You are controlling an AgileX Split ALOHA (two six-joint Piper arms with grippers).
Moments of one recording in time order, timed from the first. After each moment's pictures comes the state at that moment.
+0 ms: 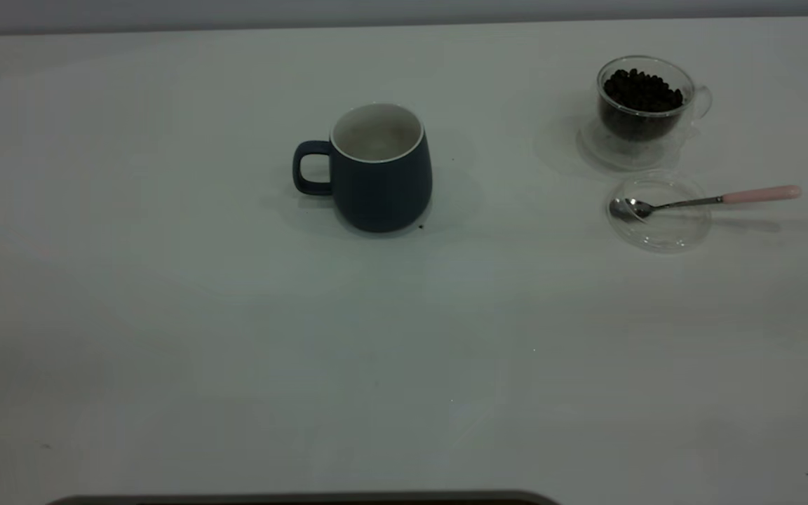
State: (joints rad) left arm -0.01 -0.02 -0.49 -0.11 1.14 0.13; right arm 0.04 0.19 -0.48 0.06 1.05 0.02
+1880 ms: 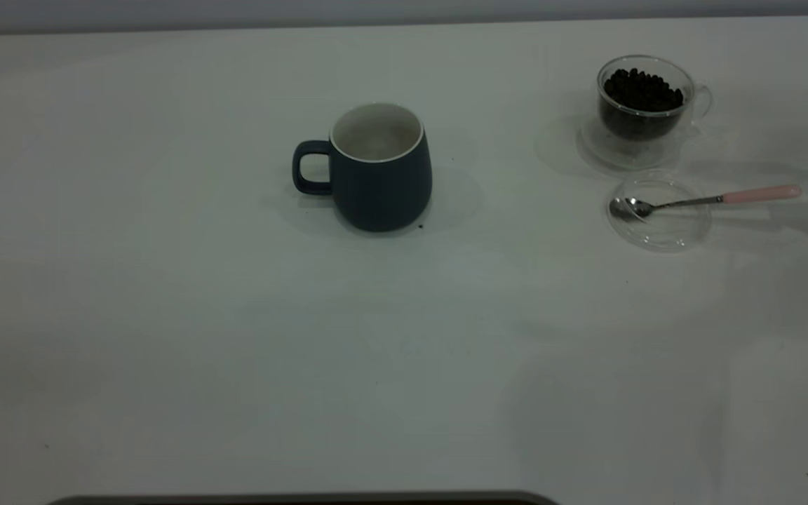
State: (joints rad) left arm -0.01 -0.02 -0.49 -0.11 1.14 0.13; right arm -0.48 2.40 -1.32 1.05 0.93 -1.15
